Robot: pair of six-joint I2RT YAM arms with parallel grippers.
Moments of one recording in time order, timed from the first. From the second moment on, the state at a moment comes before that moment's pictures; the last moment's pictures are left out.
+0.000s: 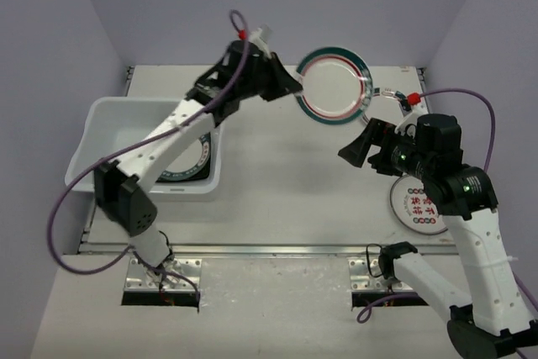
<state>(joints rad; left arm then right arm) -0.53 1.61 1.67 -0.38 0.16 -0.80 0.24 0.85 1.17 -0.90 -0.26 0.53</state>
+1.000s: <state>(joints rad) 0.35 1.15 0.90 -0.67 0.15 -0.84 0.22 1.15 1.08 -0.68 -0.21 0.52</state>
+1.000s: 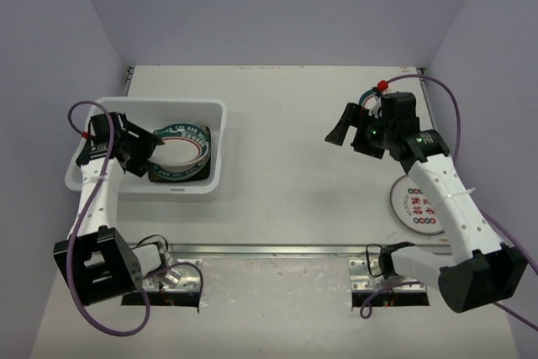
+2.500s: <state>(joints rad) 0.14 1.05 1.13 -0.87 0.47 -0.49 -0.13 1.83 1.15 -0.28 -0.05 1.07</state>
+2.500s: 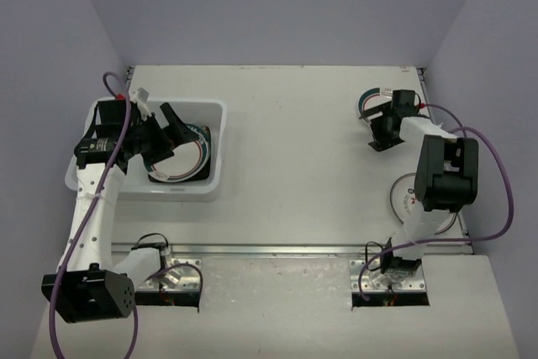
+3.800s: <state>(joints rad) 0.14 1.06 1.11 -0.79 0.43 -0.51 -0.23 2.07 1.06 0.34 -0.20 1.42</state>
